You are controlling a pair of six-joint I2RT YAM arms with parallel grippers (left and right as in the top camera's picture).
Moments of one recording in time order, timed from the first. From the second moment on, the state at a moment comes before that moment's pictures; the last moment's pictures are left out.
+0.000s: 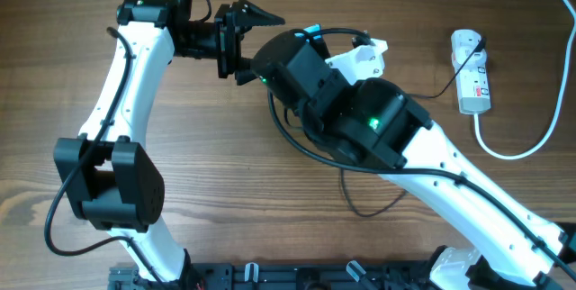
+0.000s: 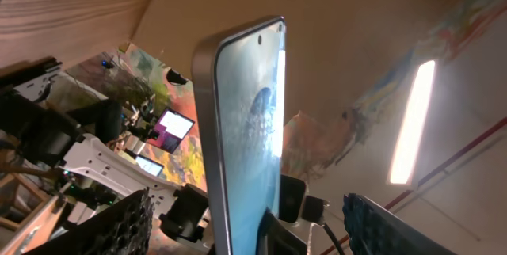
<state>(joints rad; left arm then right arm) -0.10 1.92 1.72 -1.20 1.55 -0.80 0.91 1.62 1.88 -1.10 0.57 1.86</state>
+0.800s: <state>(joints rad) -0.10 1.92 1.72 -1.20 1.55 -0.82 0.91 1.68 1.88 -1.04 0.54 2.00</state>
